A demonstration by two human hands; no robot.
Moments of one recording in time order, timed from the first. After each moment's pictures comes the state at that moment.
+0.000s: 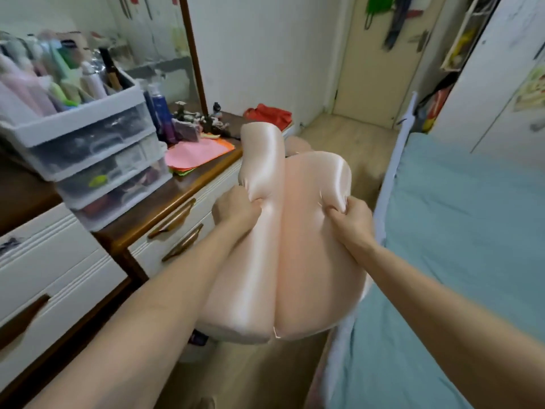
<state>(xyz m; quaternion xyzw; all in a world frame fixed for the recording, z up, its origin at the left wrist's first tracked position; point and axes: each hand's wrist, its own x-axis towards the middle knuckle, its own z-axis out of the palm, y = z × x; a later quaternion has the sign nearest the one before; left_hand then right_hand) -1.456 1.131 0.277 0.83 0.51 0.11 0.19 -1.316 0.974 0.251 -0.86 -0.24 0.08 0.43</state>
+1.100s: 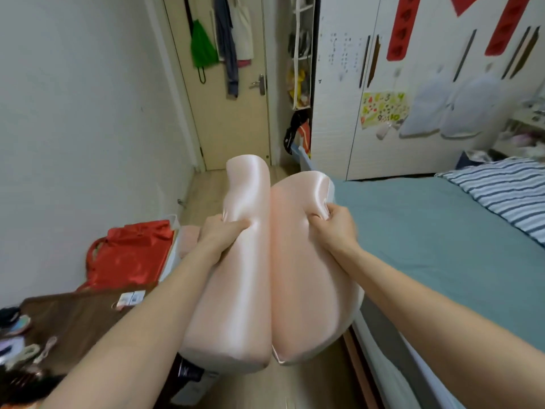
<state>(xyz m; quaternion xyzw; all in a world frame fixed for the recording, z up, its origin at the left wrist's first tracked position) -0.862 1.484 0.313 0.80 0.27 0.03 0.54 -0.817 1.264 0.295 -0.88 0.01 -0.07 0.48</state>
